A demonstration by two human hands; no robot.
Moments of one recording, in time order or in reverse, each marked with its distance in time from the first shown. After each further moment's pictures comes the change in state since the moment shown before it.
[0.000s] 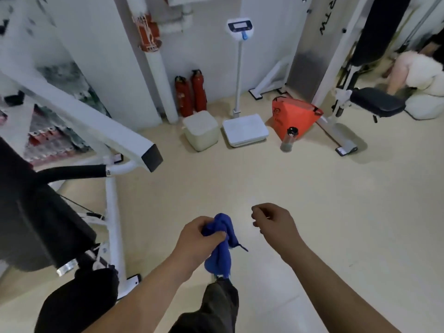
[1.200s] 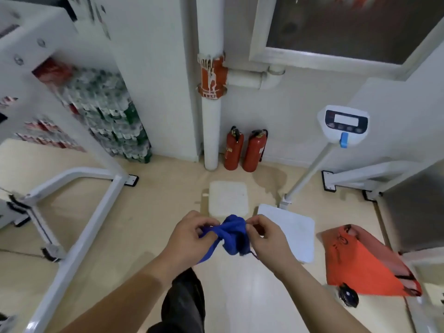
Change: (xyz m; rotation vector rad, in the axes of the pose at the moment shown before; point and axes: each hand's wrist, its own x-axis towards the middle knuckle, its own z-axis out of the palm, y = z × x) left_hand 0.623 0.358 -0.065 0.015 0.487 0.163; right_hand 0.750 -0.307 0.025 -0.228 -0.556 -0.258
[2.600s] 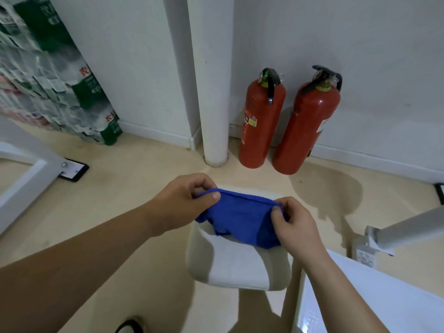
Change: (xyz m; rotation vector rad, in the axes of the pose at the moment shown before) left_hand 0.504 -0.358 0.166 0.018 -0.076 -0.028; right_hand 0.575 0.399 0.102 -0.122 0.117 -0.166
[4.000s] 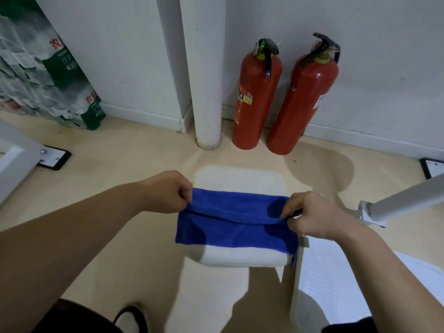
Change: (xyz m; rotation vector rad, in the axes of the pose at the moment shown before) left_hand 0.041 -0.071 -0.028 0.618 -0.303 -0.055; right_hand 0.014 0.014 -0.038 -0.499 -0.474 0.019
